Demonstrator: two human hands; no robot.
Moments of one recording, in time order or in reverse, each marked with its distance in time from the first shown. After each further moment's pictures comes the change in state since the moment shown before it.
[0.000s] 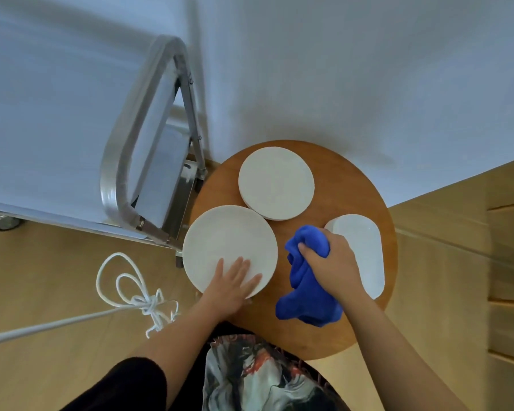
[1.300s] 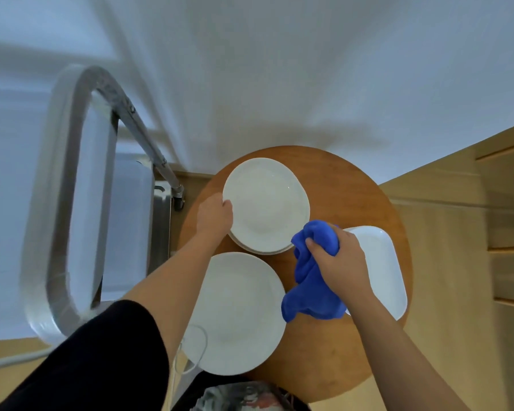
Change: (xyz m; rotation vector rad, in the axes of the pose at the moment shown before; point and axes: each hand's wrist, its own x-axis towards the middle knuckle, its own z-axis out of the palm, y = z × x) left_hand 0.154 -0.131 -0.142 -1.012 0.469 -0.514; right_hand 0.097 0.020 -0.006 0.318 0.164 0.384
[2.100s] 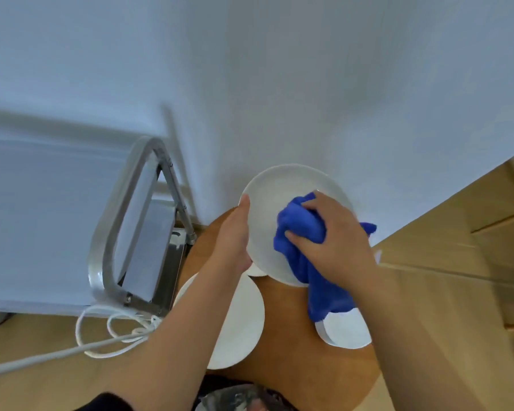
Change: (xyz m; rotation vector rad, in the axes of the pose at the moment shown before) left_hand -0.169 0.114 -0.060 -1.292 -0.222 -0.129; right_hand -0.088 -0.069 -0.104 -0.006 0.143 -0.499
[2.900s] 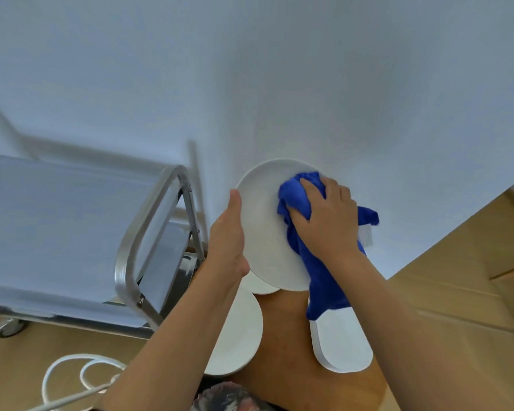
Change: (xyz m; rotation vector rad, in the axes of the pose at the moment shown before) left_hand -0.084 0.023 0.018 -0.063 0.062 0.237; right_hand 0.018 -0.012 -0.017 -0.490 0.335 -0.160
